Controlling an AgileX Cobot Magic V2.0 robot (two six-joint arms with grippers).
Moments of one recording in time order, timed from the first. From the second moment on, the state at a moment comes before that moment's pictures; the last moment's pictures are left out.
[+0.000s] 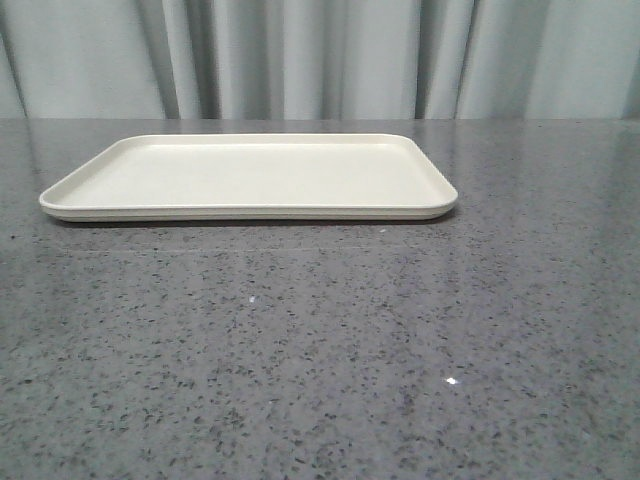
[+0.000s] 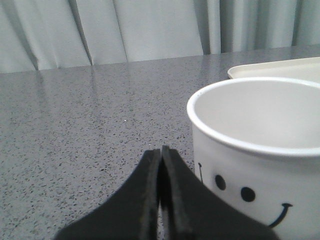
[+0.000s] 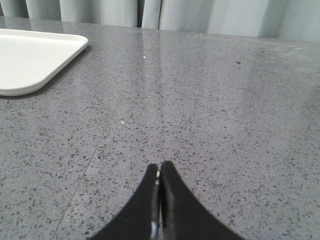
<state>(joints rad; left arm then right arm) 0.00 0.00 0.00 0.07 0.17 -0.05 0.13 -0.01 0.03 -0.03 0.21 0.04</state>
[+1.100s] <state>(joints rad) 0.00 0.00 0.00 0.07 0.14 -0.05 0.13 -0.01 0.03 -0.07 0.14 0.03</state>
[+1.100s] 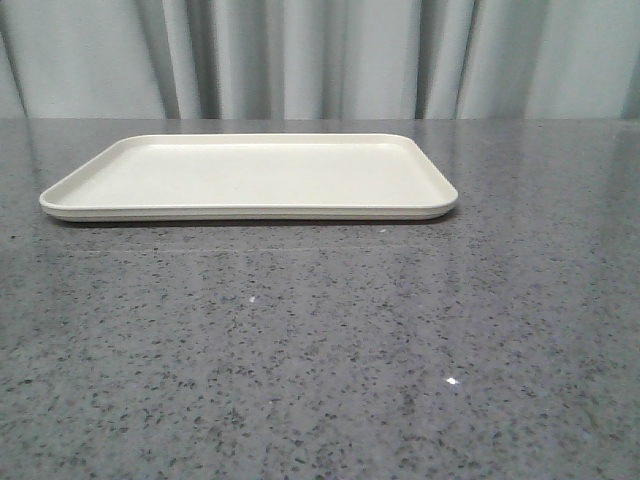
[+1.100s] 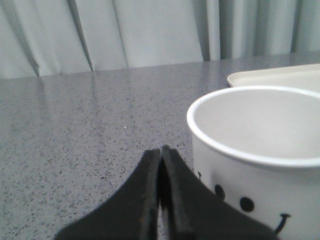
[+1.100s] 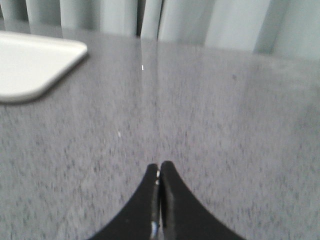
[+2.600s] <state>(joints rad) 0.00 0.68 -0.96 -0.29 1.09 -0.05 0.13 0.58 -0.86 -0.04 0.91 0.04</state>
